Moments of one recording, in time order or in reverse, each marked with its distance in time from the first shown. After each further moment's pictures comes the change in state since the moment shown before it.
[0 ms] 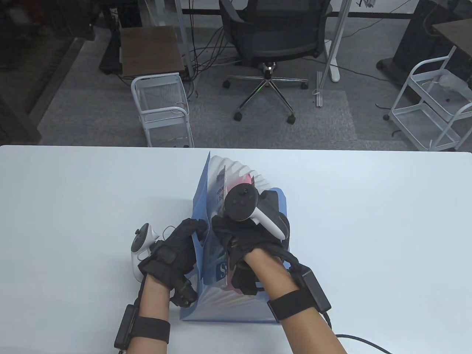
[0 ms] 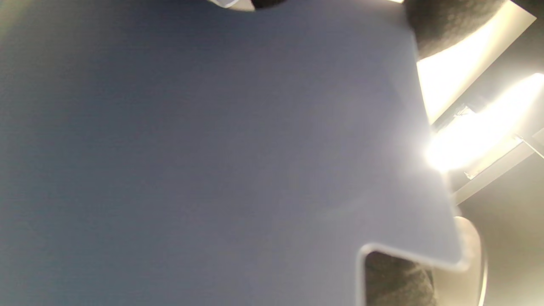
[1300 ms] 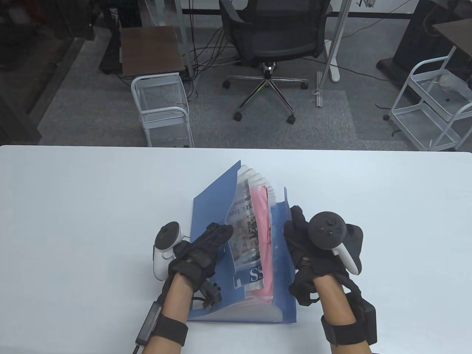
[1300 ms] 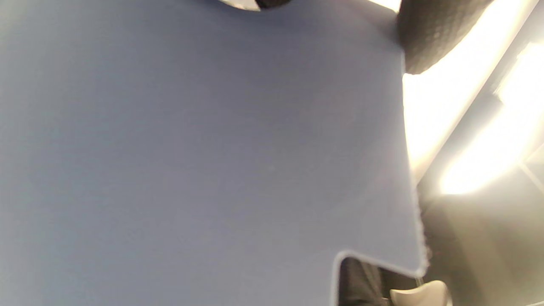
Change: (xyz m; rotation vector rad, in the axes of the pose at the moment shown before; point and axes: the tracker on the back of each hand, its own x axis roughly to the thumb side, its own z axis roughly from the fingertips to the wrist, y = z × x) left_hand -0.023 -0.042 -0.026 0.030 0.141 -0.304; right_hand -0.159 -0.003 0.041 -0.336 0.029 -0.226
